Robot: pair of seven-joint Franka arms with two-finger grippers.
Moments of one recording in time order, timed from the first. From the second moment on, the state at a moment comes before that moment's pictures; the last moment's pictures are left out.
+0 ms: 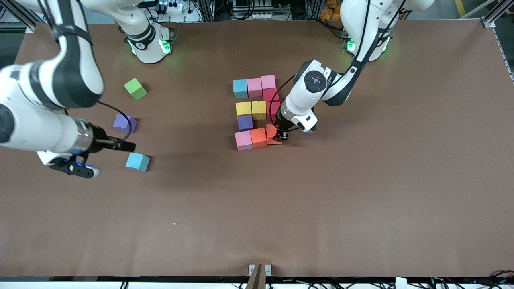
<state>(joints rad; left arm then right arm) -0.59 0.48 -0.18 -2.08 -0.28 2.79 -2.09 0.25 0.29 -0.17 -1.52 0.16 1.59 0.24</state>
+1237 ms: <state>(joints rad) -0.58 0.54 -0.18 -2.03 -0.28 2.79 -2.09 -0.03 0.05 0.04 -1.53 0.02 1.54 0.03</state>
